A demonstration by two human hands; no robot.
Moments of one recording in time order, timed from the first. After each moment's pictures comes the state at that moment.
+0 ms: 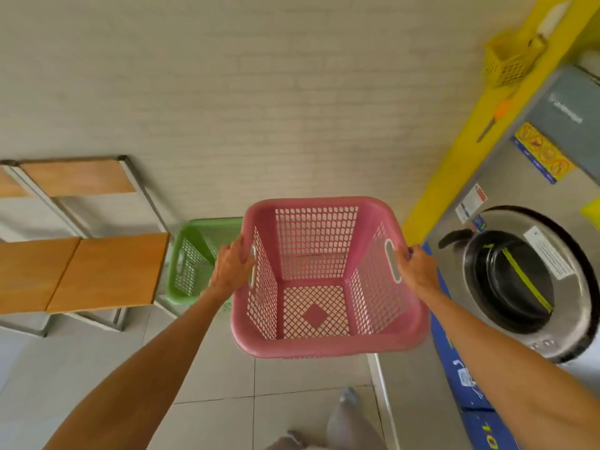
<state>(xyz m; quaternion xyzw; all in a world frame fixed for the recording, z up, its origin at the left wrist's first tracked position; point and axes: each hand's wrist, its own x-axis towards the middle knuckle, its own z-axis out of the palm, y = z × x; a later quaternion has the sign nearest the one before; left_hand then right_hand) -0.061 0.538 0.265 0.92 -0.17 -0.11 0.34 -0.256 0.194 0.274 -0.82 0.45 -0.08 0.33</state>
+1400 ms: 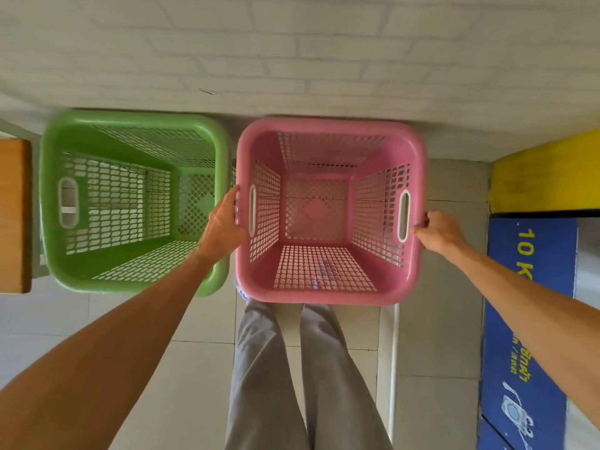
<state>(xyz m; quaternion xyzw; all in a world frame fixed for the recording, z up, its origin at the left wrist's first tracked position) 0.207 0.384 -0.165 0.88 -0.03 -0.33 0.33 0.049 -0.012 -0.164 -0.80 0.43 0.30 0.30</state>
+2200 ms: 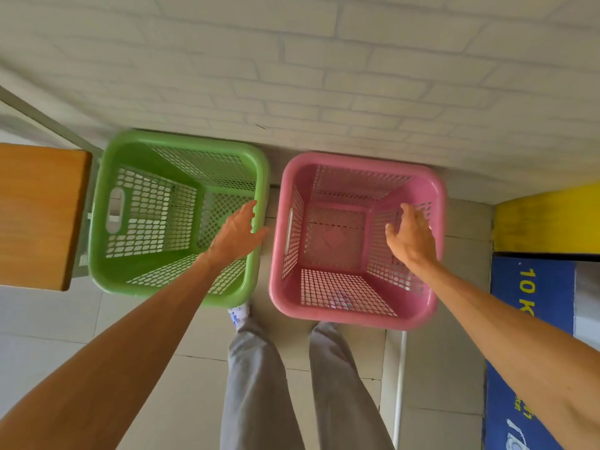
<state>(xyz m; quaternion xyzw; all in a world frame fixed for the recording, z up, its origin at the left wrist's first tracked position) 0.241 0.424 -0.115 0.90 -0.08 -0.33 0.27 0.123 0.093 -0.113 -0.92 0.30 0.15 0.20</state>
